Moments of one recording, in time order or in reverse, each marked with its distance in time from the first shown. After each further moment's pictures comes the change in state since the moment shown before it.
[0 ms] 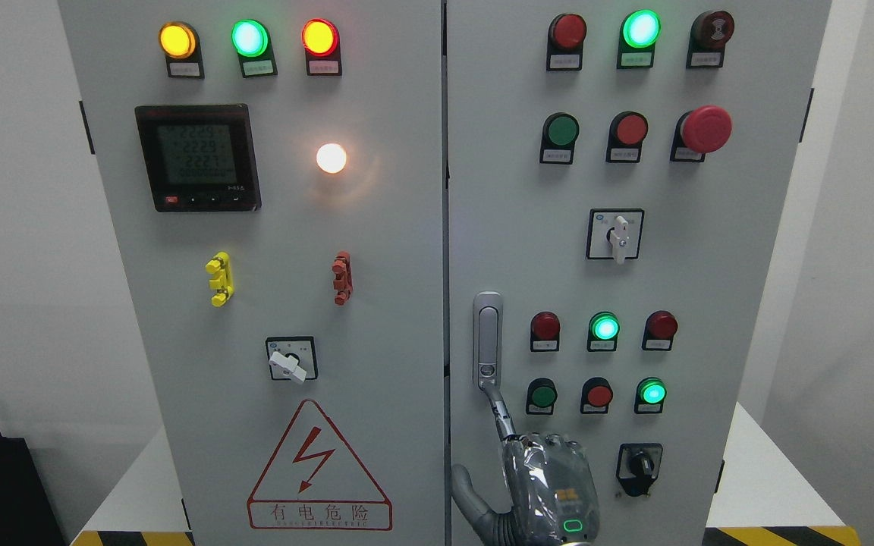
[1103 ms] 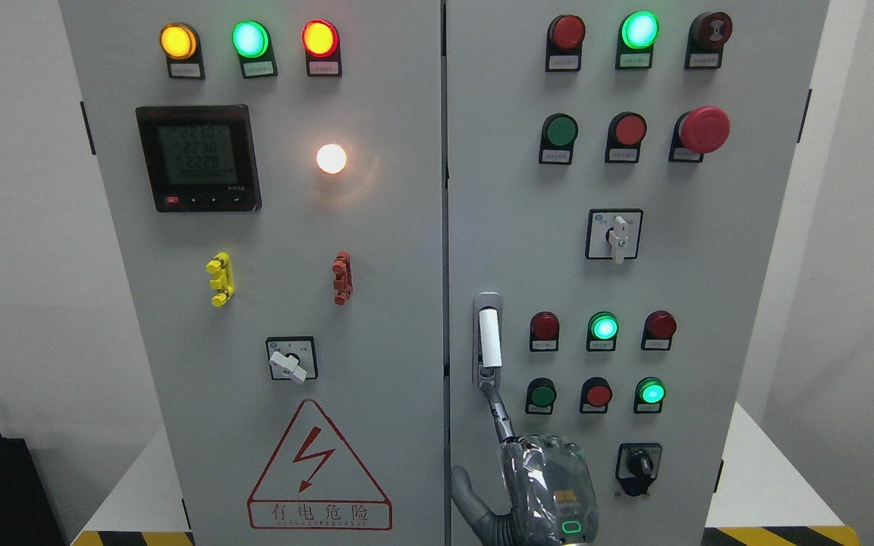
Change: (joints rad) left arm 0.000 0.000 0.000 0.000 0.000 0.000 0.000; right arm 0.002 0.000 0.000 0.014 0.000 -0.002 -0.007
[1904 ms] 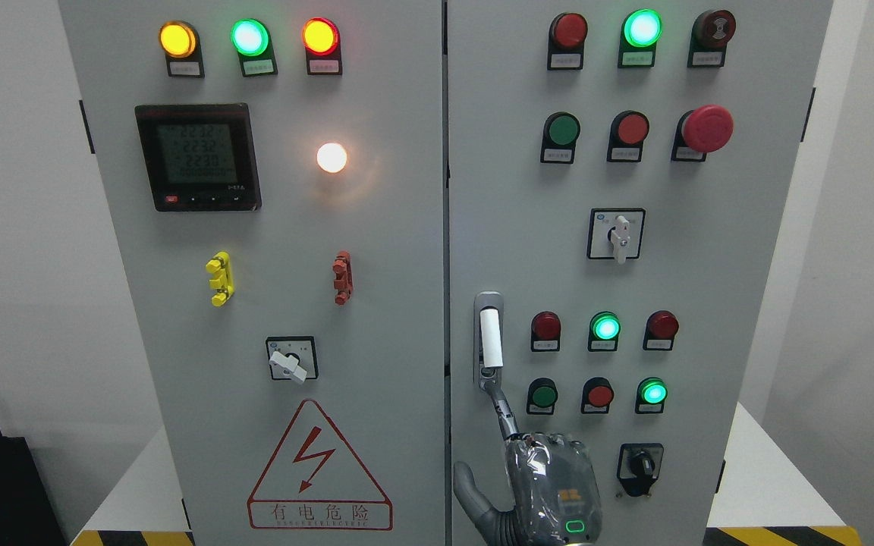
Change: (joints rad) left arm 0.000 0.000 0.000 0.000 0.000 0.000 0.000; right arm -0.004 -0.002 0.000 -0.001 -0.005 0.004 -0.056
